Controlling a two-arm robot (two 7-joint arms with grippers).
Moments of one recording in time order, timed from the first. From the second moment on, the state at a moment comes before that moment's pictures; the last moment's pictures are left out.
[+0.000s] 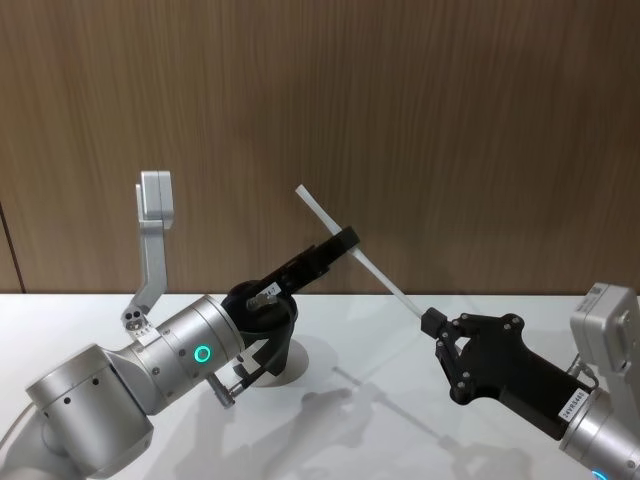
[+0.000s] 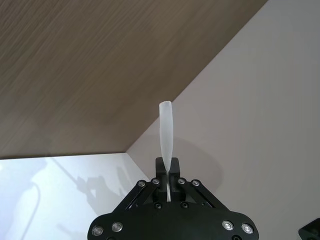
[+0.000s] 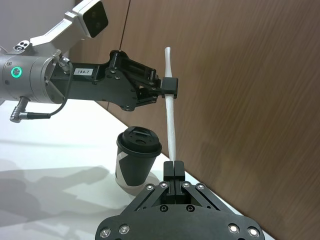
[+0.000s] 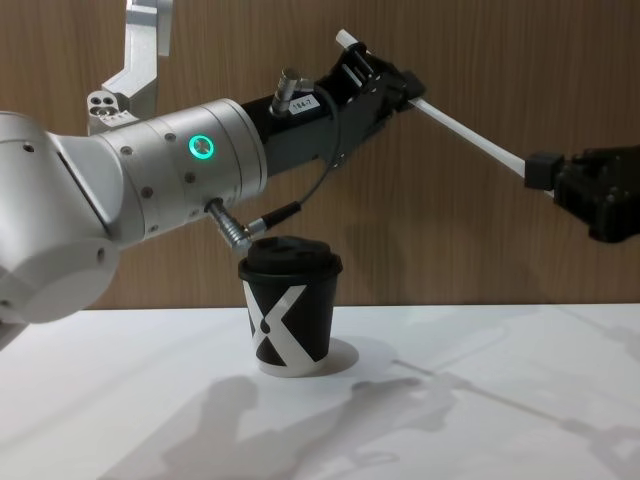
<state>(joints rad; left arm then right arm) -0.47 0.09 0.30 -1.38 -1.06 0.44 -0.46 0.14 0.51 -0.26 -1.71 0.30 -0.06 0.49</state>
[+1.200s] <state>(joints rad) -0.46 0.10 0.31 -1.39 -1.05 0.43 -0.44 0.14 0.51 -0.26 -1.71 0.30 -0.06 0.49</state>
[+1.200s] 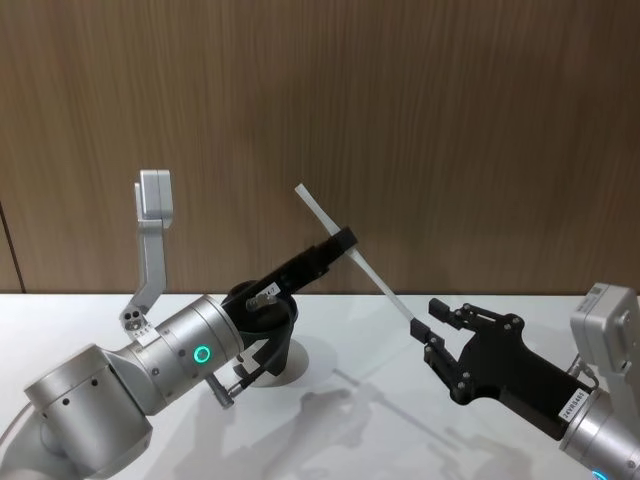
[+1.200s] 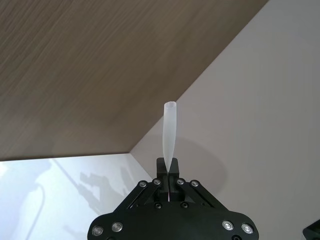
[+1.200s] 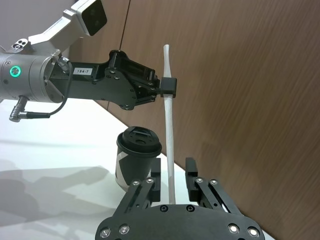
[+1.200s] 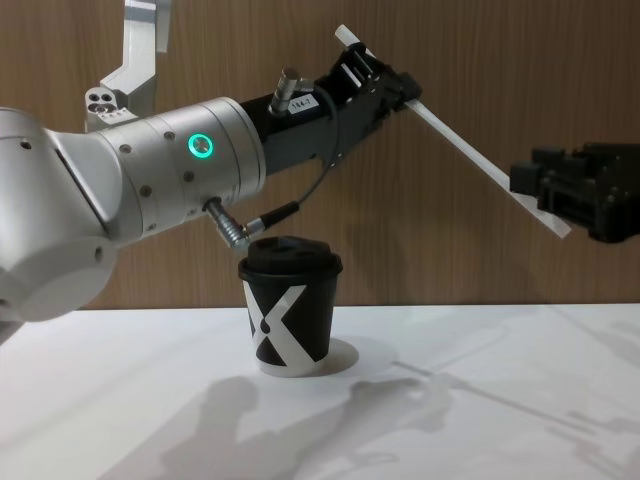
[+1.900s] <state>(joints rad) -0.45 0.15 0.34 -1.49 -0.95 0.38 -0.33 0.14 0.51 -0.26 -1.71 0.30 -0.06 0.49</state>
